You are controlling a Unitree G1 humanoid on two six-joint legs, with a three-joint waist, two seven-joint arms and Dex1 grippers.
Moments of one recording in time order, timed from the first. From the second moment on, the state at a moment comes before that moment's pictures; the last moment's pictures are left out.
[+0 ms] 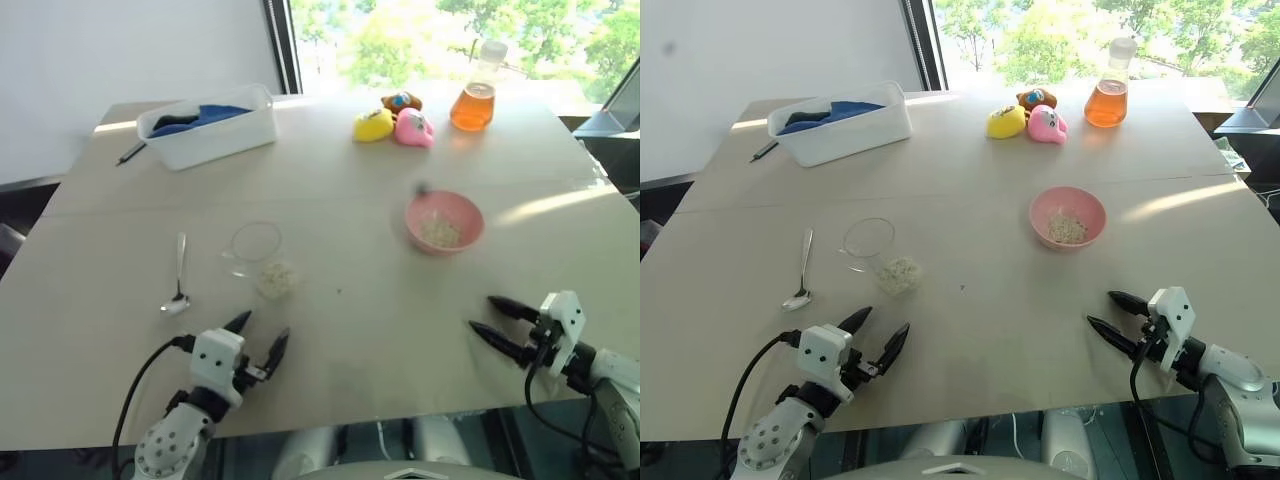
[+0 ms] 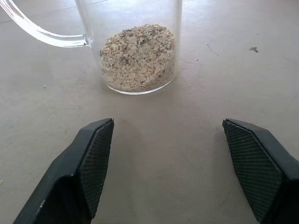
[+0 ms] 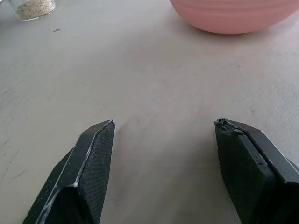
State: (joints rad) left arm 0.53 0.33 0.07 -0.42 -0.16 -0.01 -0.42; right arm 0.21 -0.57 -0.20 -0.09 0.46 0.09 0.99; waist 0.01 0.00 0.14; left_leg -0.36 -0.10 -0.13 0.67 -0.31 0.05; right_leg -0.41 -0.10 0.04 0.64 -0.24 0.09
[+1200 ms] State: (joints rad) left arm 0.52 0.33 0.13 -0.39 -0.22 -0.01 -0.43; right arm 0.17 -0.56 -0.20 0.06 0.46 -0.07 1.08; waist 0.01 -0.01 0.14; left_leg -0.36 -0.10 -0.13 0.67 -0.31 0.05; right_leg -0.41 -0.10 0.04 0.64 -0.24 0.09
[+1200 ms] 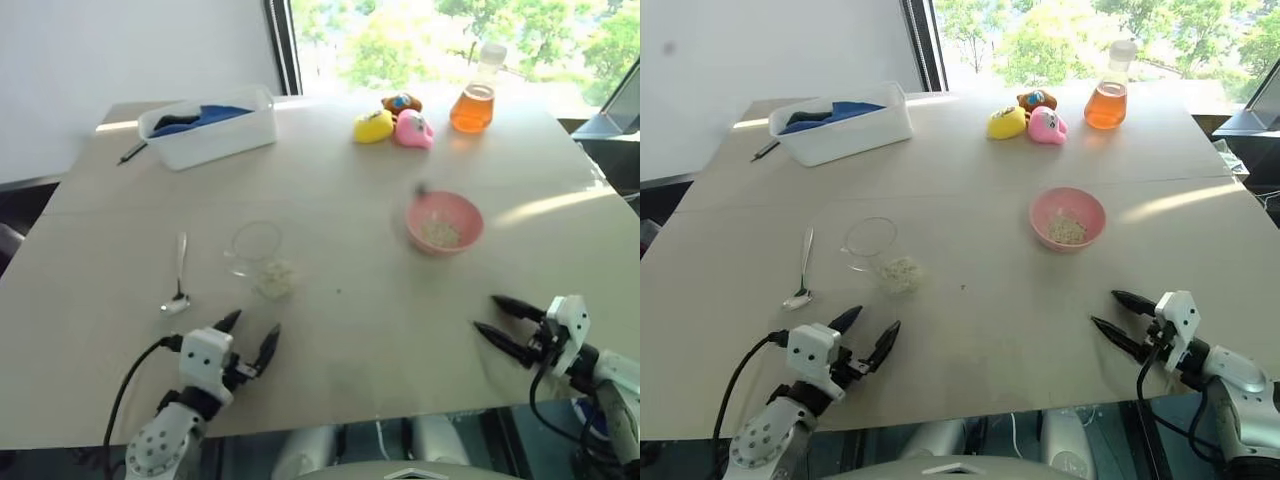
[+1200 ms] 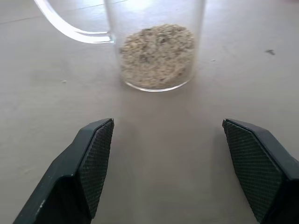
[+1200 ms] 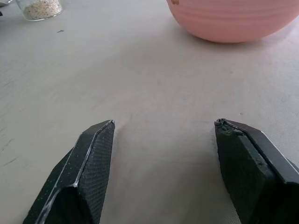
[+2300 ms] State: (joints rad) left arm 0.31 0.79 0.75 -0.44 -0.84 0.86 -0.39; right arm -0.14 -0.69 -0.04 -0.46 0.71 0.39 1.12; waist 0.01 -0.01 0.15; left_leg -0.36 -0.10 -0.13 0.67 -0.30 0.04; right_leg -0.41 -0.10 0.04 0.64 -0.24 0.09
